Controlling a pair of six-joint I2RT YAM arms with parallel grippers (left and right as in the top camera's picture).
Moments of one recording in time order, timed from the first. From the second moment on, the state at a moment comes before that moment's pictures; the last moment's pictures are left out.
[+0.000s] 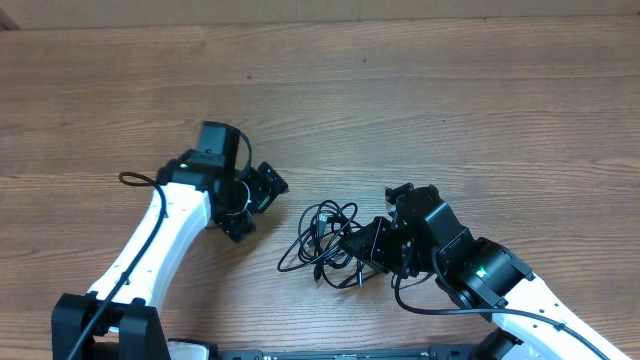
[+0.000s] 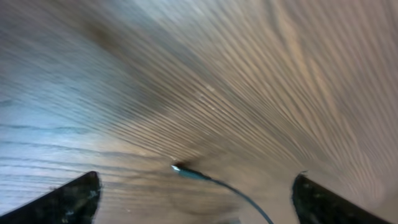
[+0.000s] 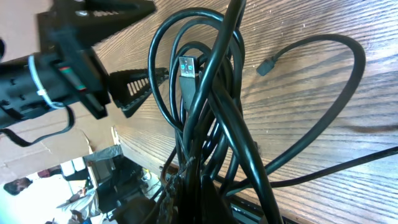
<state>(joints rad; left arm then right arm) -0.17 1.51 1.00 -0.82 0.38 -0.95 0.69 1.05 0.73 -0.47 -0.42 1.17</state>
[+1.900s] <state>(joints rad) -0.31 1.24 0.73 -0.66 0.61 -1.25 0.69 1.05 0.73 -0.45 -0.30 1.30</state>
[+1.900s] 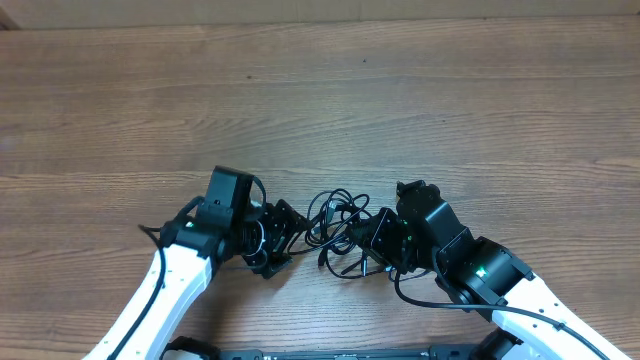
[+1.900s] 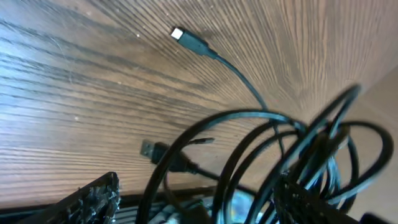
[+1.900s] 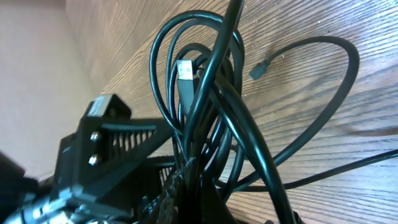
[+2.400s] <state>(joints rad) -0.31 1.36 0.73 -0.48 0.78 -1.46 0.69 1.05 0.73 -0.45 -0.29 1.30</state>
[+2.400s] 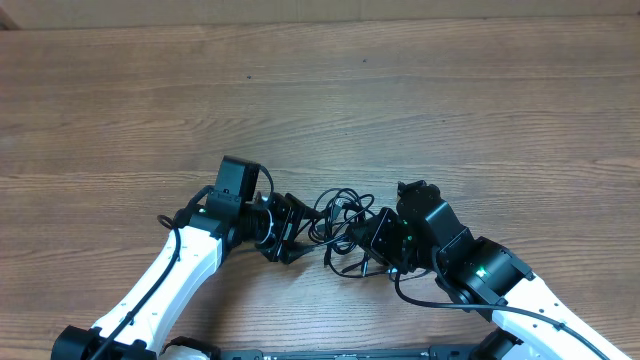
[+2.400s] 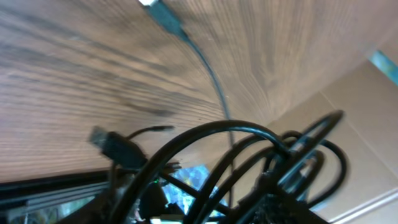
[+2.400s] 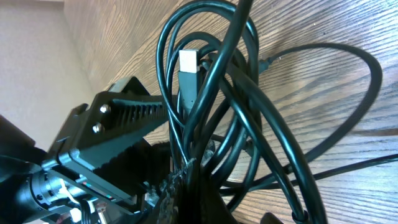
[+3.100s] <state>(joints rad) -0.36 1.36 0.73 -0.33 0.73 -1.42 0.69 1.05 0.73 -0.47 -0.28 1.43</state>
